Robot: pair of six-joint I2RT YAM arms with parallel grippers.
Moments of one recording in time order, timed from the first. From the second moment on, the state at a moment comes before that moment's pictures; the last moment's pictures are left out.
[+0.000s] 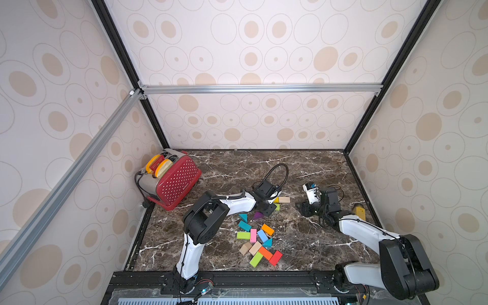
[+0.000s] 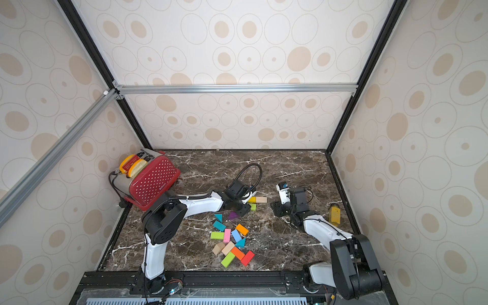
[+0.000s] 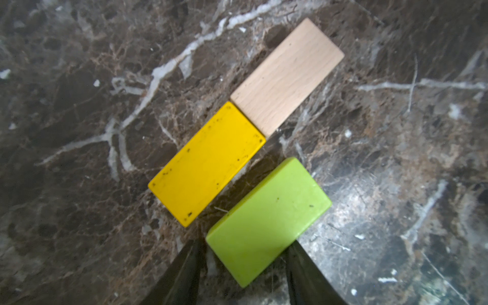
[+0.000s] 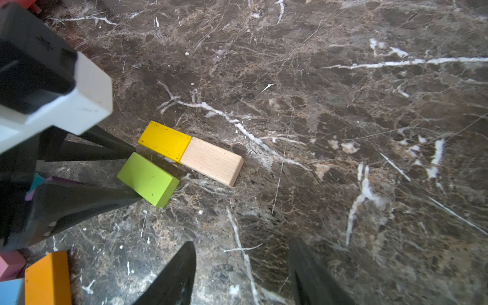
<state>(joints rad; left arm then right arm) -0.79 2.03 1.31 -0.30 0.02 0.01 0.30 1.29 0.53 0.04 -0.24 -0.02</state>
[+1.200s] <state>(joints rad) -0.78 1.45 1.15 -0.45 -0.22 -0.14 0.44 1.14 0.66 -0.19 -0.22 0.04</state>
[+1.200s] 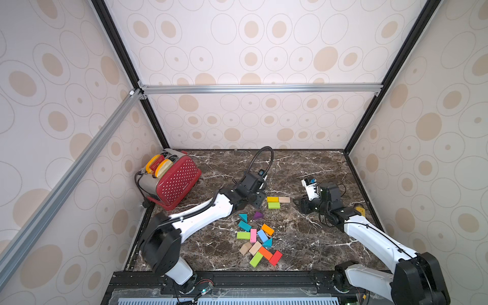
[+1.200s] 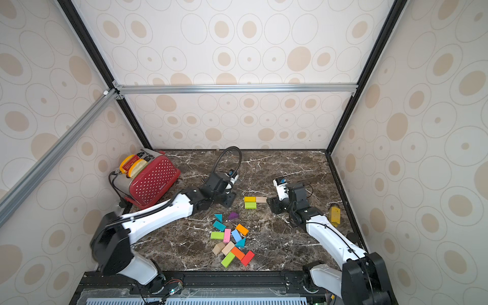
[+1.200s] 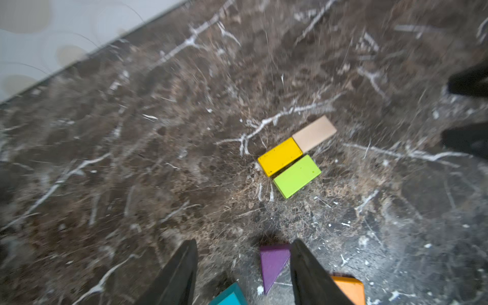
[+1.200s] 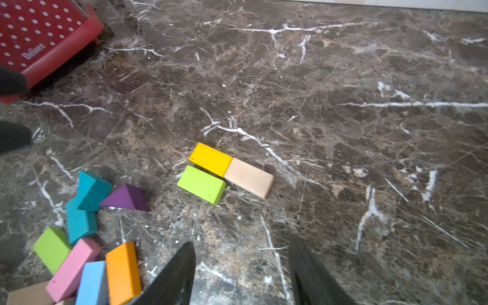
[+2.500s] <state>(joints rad) -0.77 0.87 0.91 -0.82 -0.31 -0.20 0.99 1.63 0.86 -0.44 0.12 0.24</state>
